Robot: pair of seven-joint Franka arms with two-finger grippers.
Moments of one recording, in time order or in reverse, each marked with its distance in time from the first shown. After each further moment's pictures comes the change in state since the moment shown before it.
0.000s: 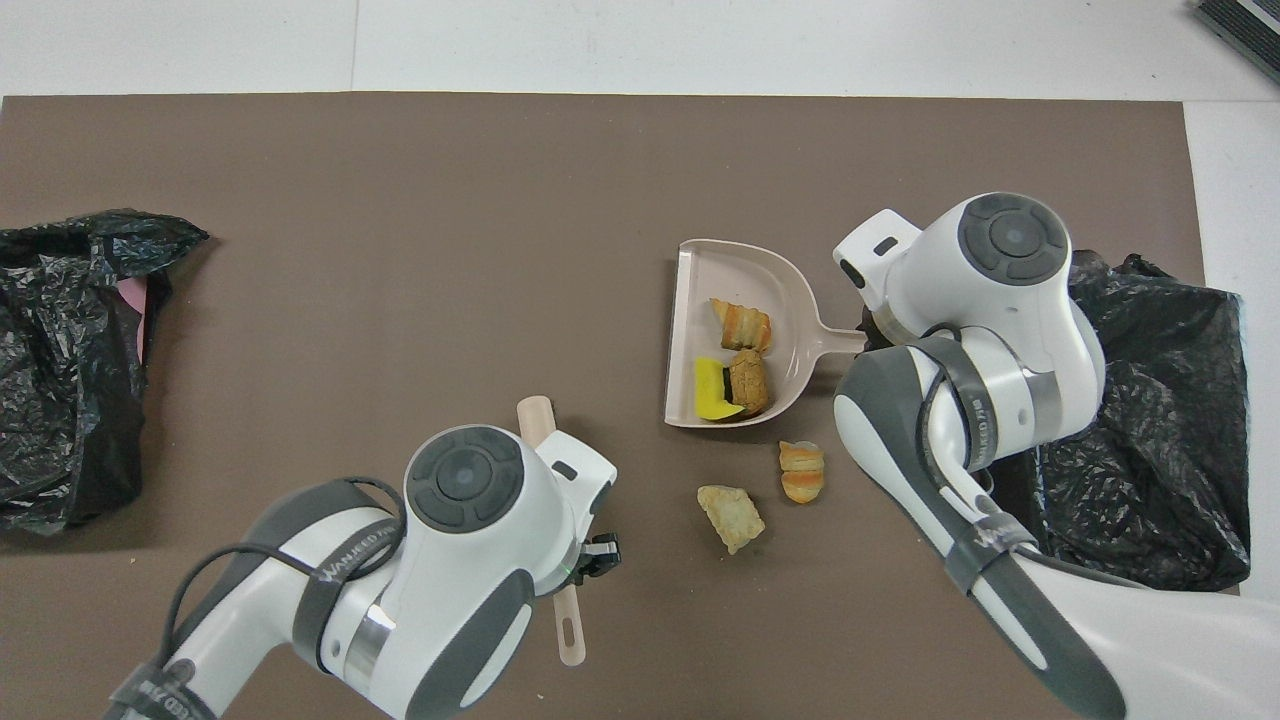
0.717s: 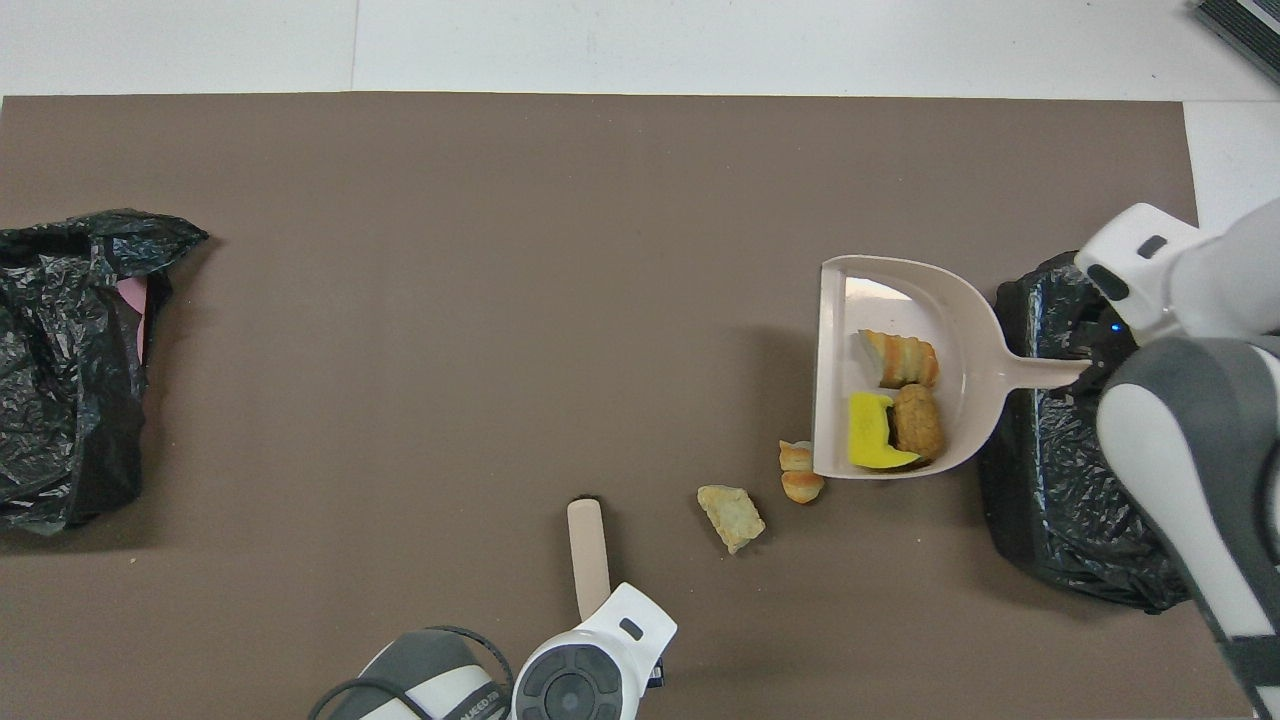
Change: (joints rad) left arm -0.126 -0.091 0.012 -0.227 0.003 0.248 -0.058; right arm -0.378 -0.304 -0.003 -0.042 -0.044 -0.276 -0.427
